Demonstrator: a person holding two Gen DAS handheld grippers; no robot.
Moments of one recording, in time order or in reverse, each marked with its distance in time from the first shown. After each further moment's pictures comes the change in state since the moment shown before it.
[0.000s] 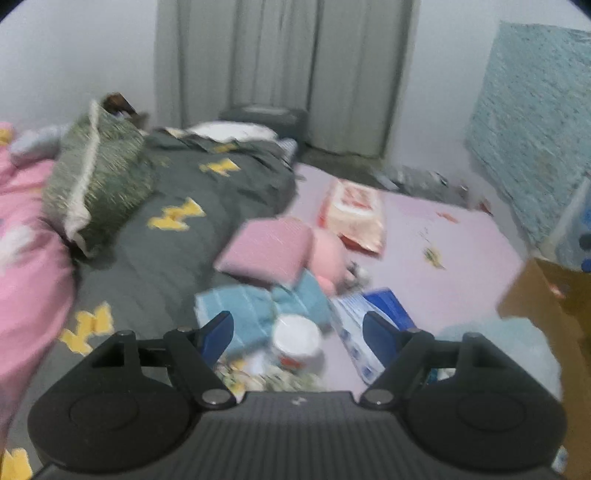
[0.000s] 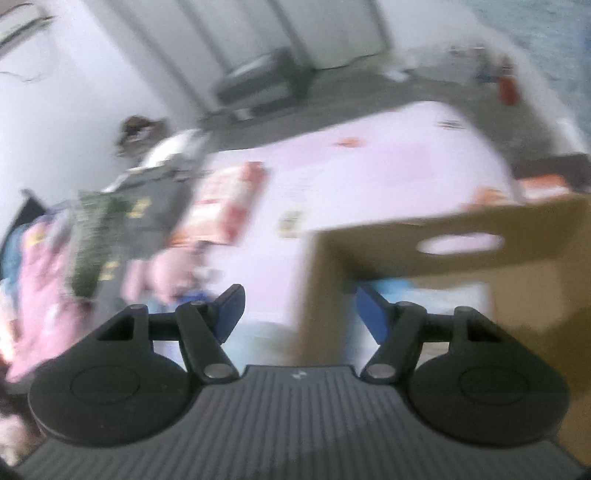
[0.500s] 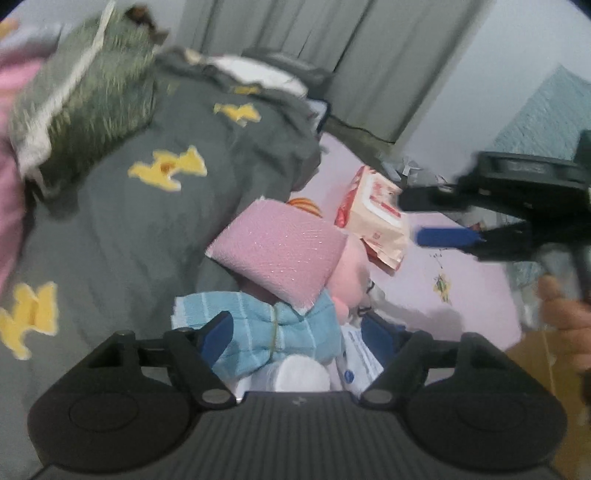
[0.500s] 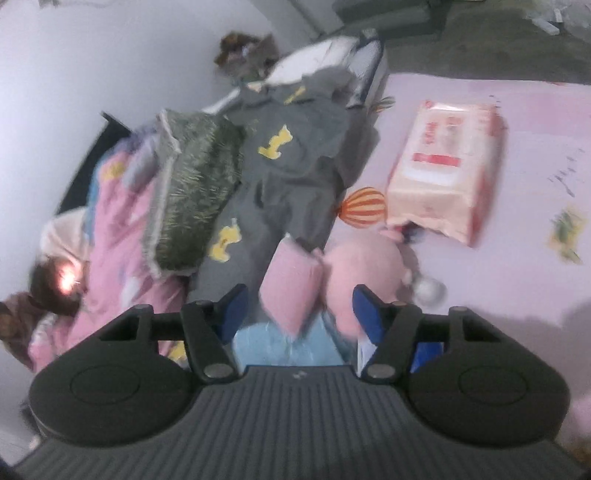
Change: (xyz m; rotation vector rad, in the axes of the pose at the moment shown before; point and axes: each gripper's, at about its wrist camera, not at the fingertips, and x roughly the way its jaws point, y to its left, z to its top) left arm 0.101 0.056 0.038 -0.292 0.193 -0.141; right arm 0.239 0.206 0.056 -0.159 0.280 0.219
